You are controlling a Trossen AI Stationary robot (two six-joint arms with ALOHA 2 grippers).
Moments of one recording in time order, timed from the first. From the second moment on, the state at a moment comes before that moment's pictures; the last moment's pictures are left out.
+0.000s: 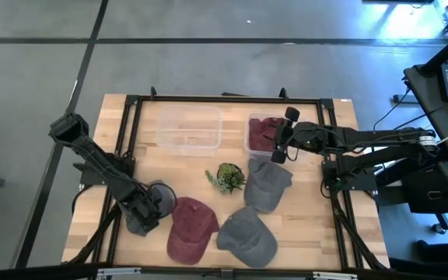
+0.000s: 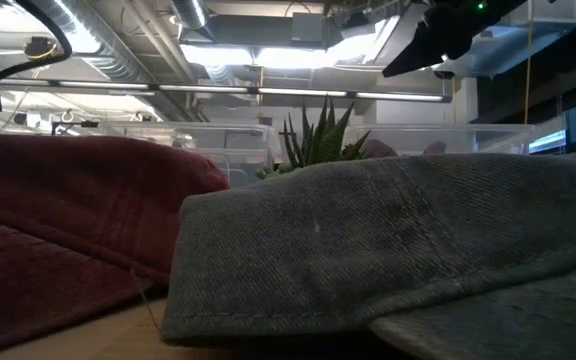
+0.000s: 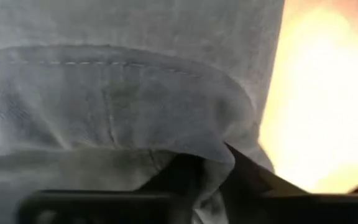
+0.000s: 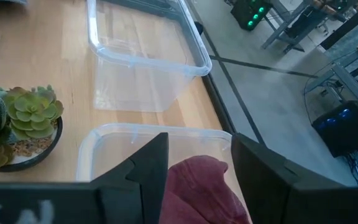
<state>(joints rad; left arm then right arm) -0.75 1.35 0.66 -0.71 0.18 -1.46 -0.04 1.02 0.83 -0.29 0.48 -0.27</state>
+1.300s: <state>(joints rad) -0.54 1.51 1.44 -1.32 -0.50 -0.07 -0.04 1.02 0.83 -0.14 0.45 0.23</state>
